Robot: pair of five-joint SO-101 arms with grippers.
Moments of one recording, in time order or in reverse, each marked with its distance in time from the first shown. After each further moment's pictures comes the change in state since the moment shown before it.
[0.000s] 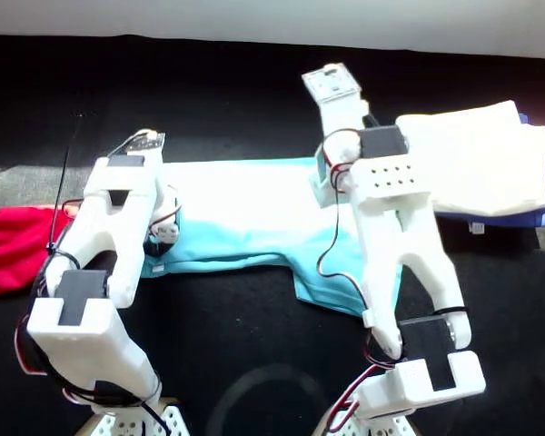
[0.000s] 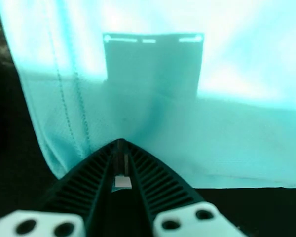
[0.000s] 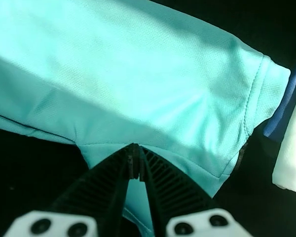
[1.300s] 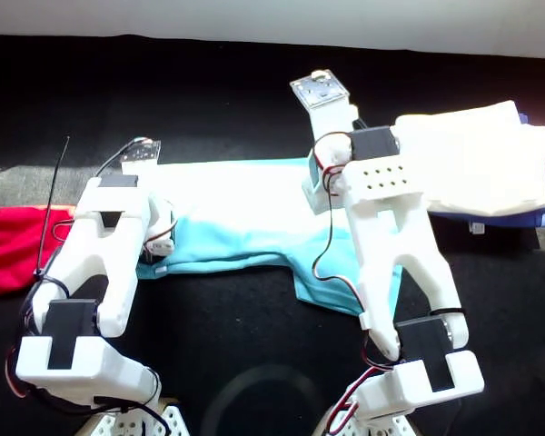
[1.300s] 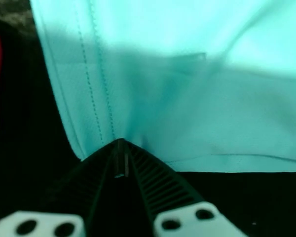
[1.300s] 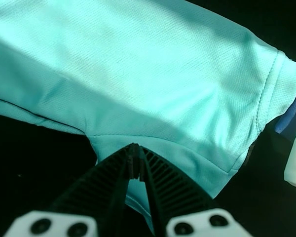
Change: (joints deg) left arm -1.1 -10.9 11.3 -4.0 1.7; right arm -1.1 0.0 0.0 1.4 0.0
